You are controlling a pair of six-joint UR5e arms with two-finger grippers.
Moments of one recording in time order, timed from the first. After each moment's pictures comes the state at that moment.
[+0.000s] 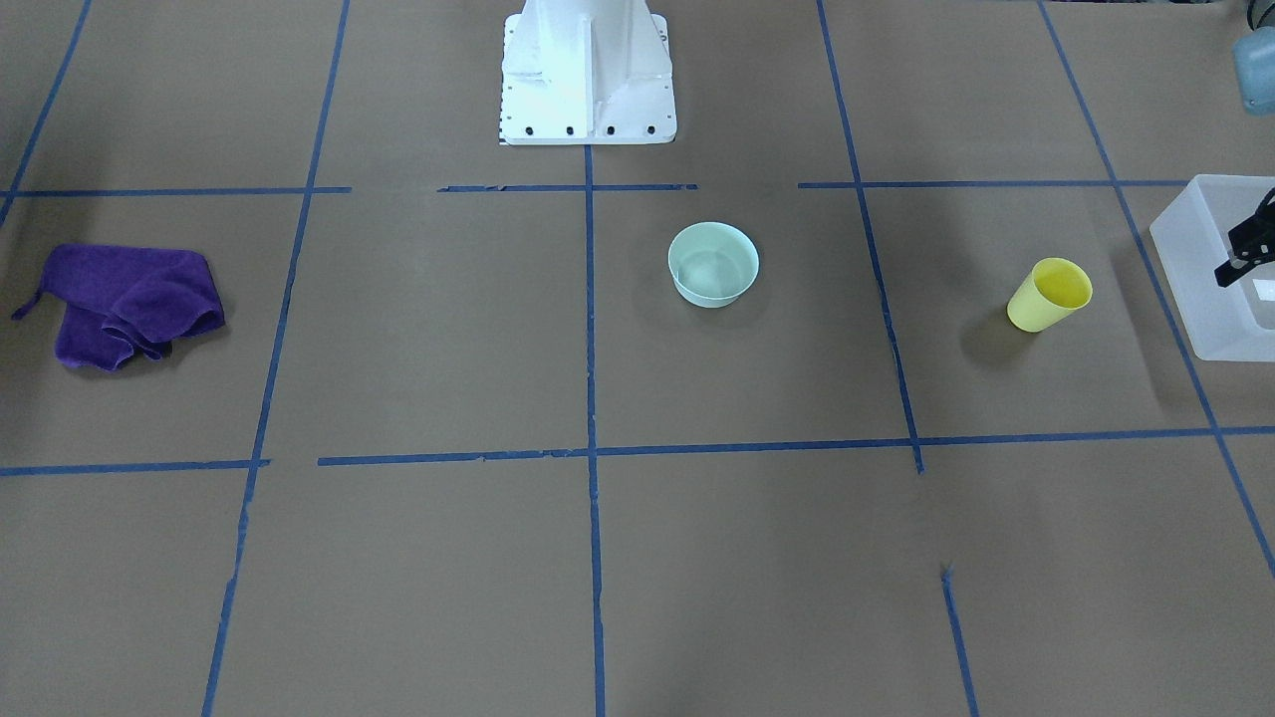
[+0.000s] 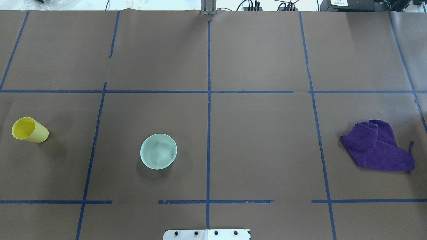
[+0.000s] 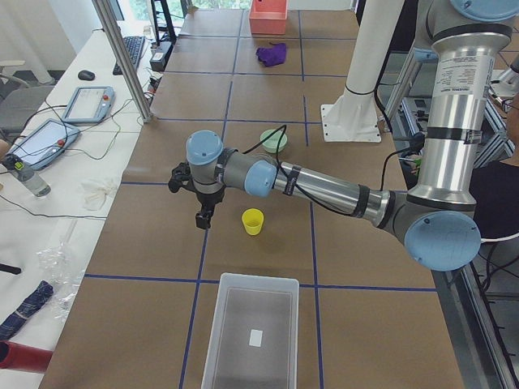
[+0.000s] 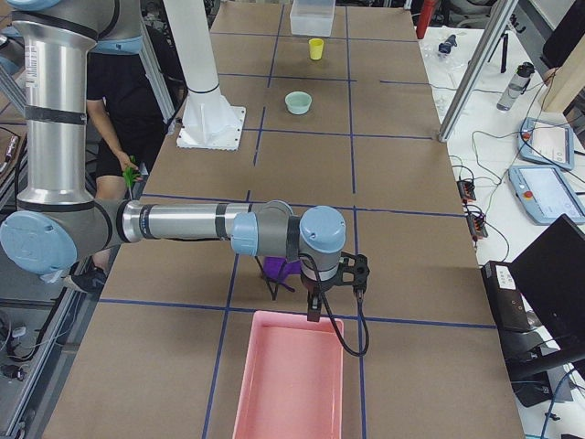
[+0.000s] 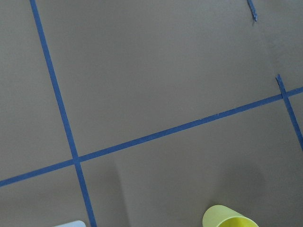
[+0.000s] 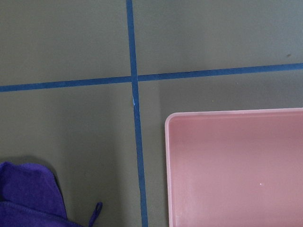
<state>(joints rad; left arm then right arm) -1.38 -1.61 -1.77 -1.68 -2.38 -0.16 1.62 -1.66 1.73 -1.65 2.33 0.05</state>
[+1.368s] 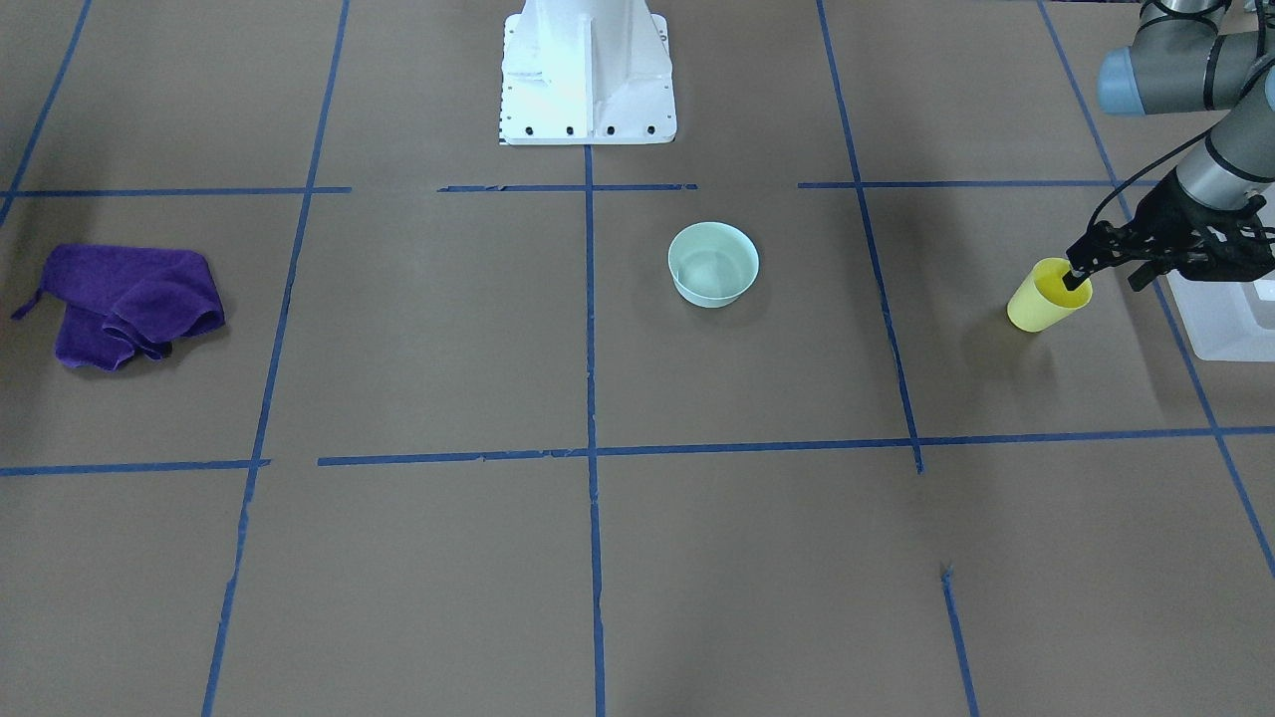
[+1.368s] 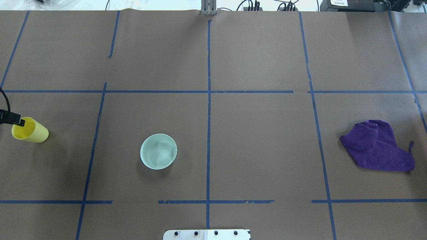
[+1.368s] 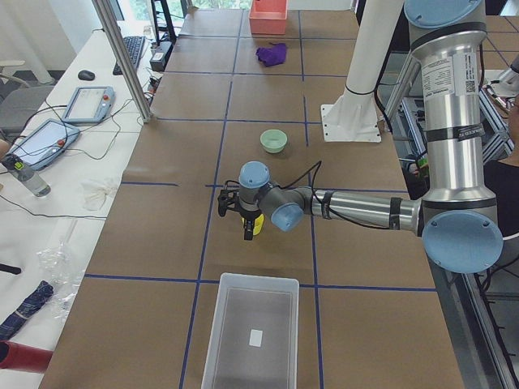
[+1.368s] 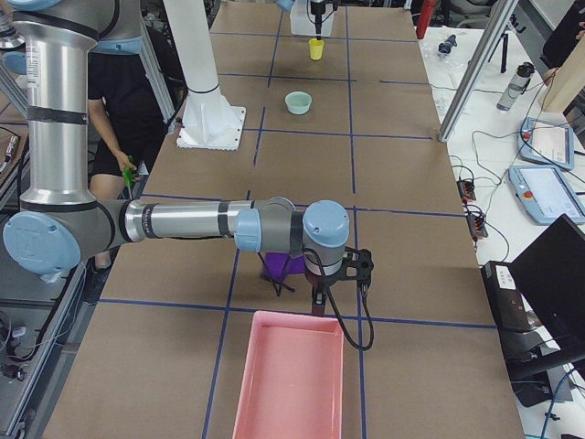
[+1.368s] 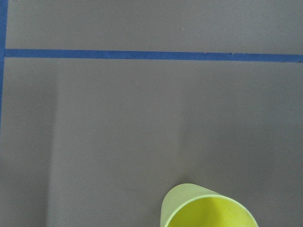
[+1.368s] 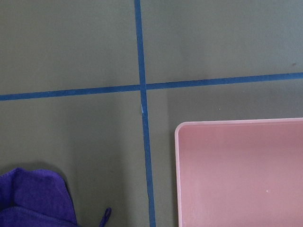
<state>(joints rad) -1.05 -1.42 -1.72 -2.19 -2.21 -0.77 1.62 -1.65 1.74 -1.65 2.34 0.06</state>
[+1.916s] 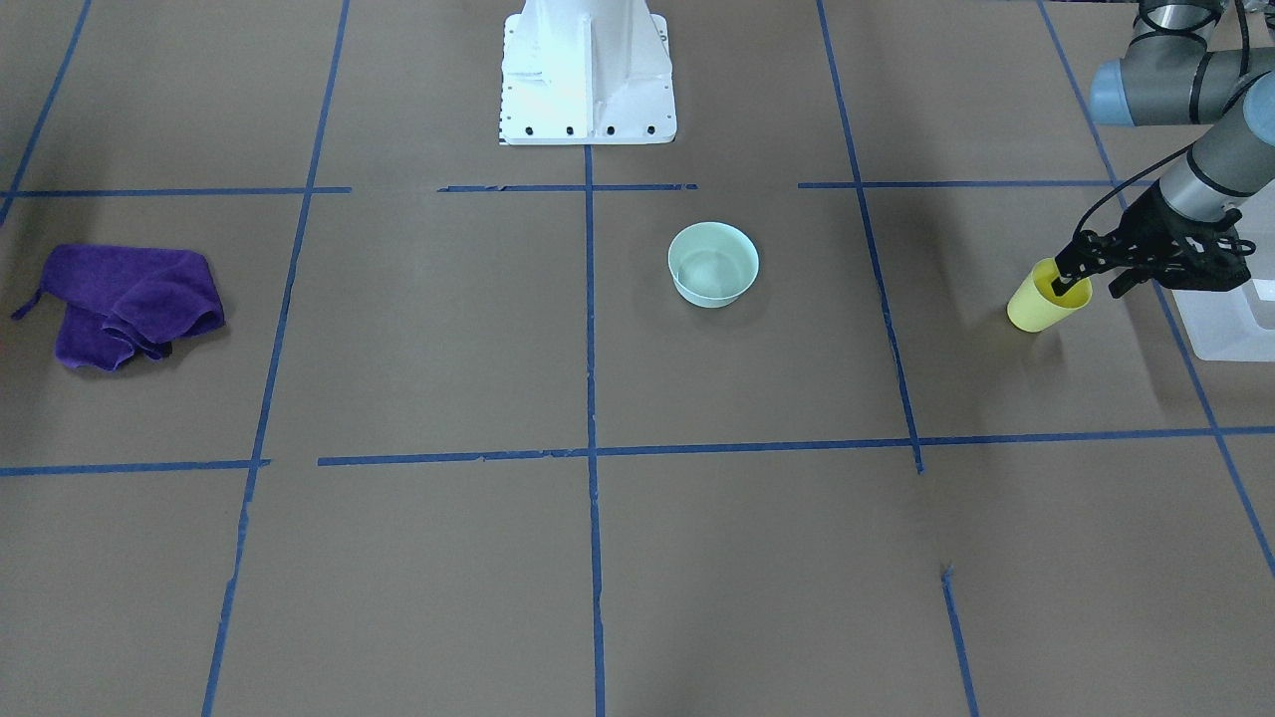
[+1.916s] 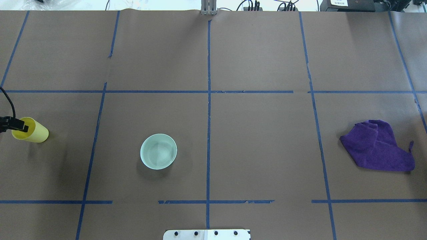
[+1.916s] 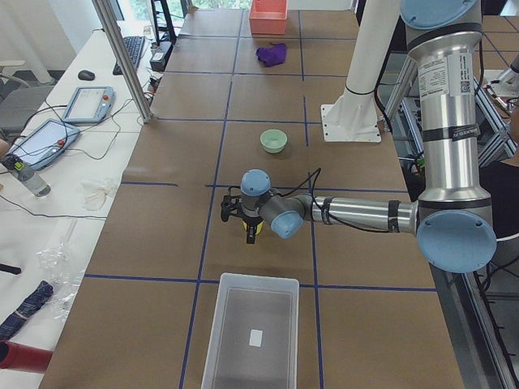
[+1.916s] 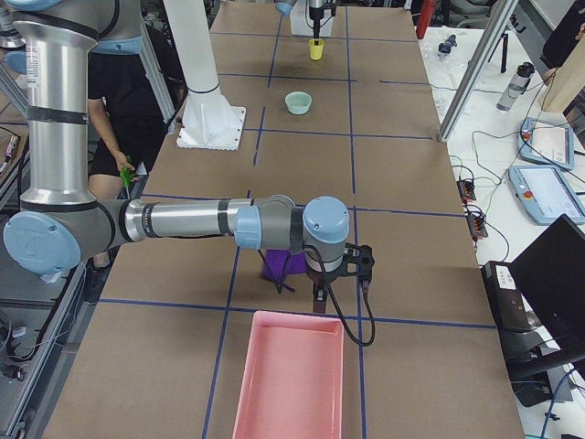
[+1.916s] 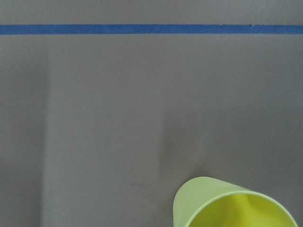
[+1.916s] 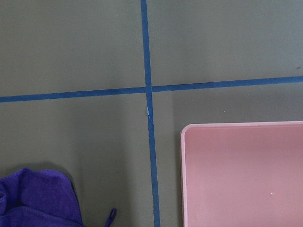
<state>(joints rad) -1.02 -1.42 -1.67 -2.26 -2.21 -0.78 1.62 -1.64 1.75 -1.65 2.35 0.06</state>
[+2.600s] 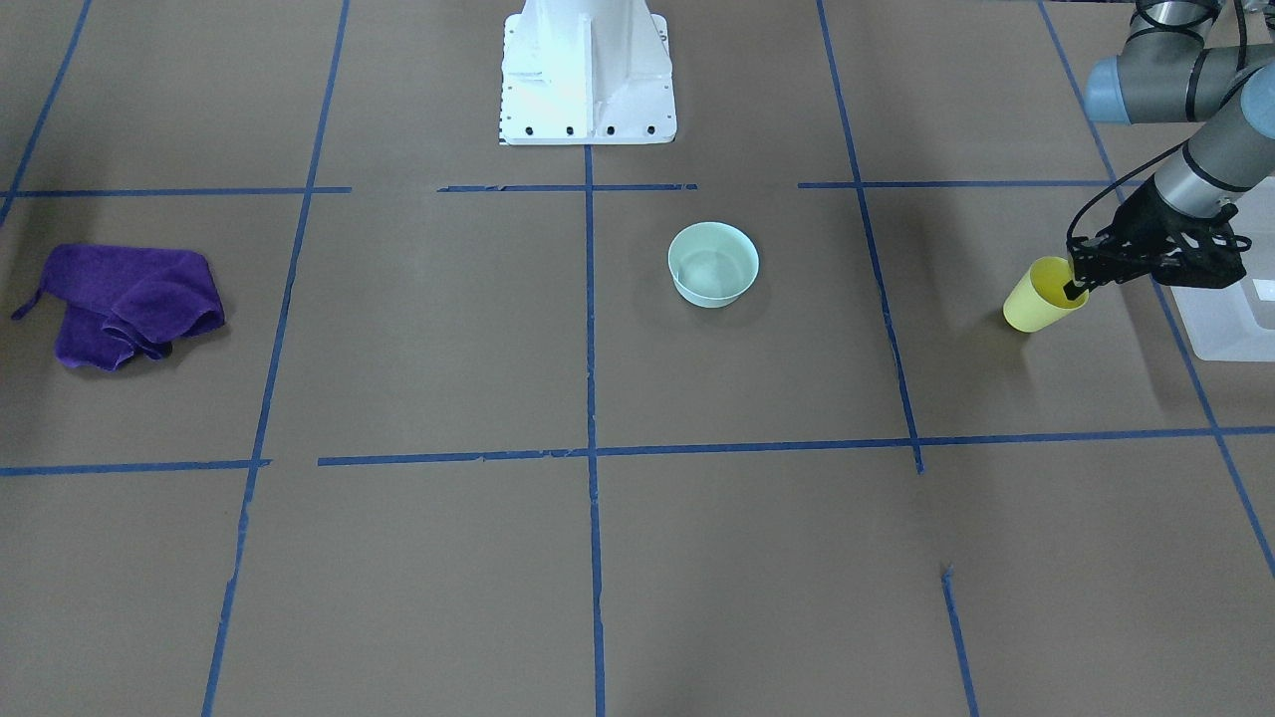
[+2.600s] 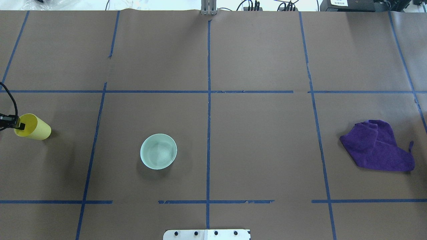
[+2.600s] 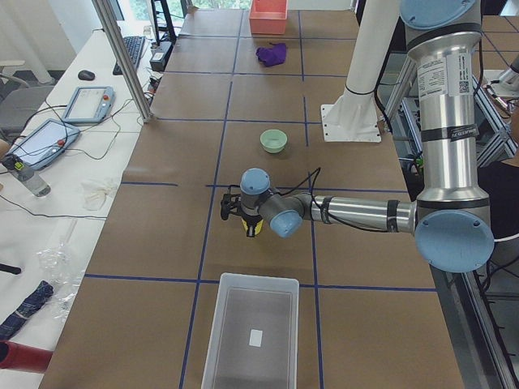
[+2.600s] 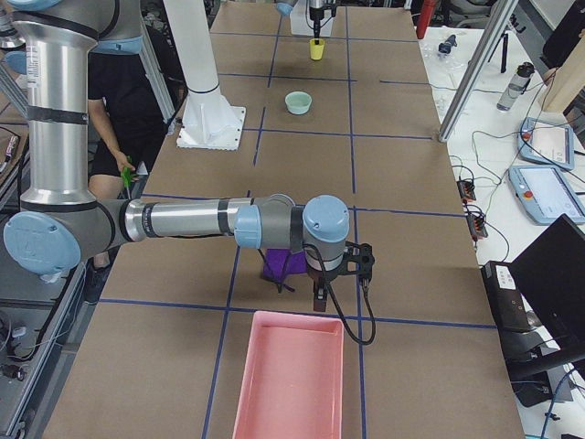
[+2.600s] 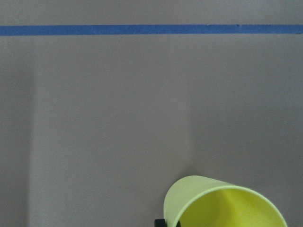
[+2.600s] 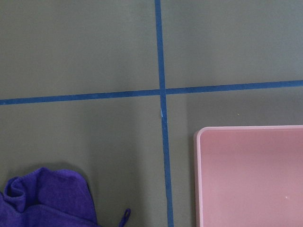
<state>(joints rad) -1.02 -1.42 -1.72 -2.25 -2.23 -0.80 1.62 -1.64 1.76 -1.65 2.41 0.06</state>
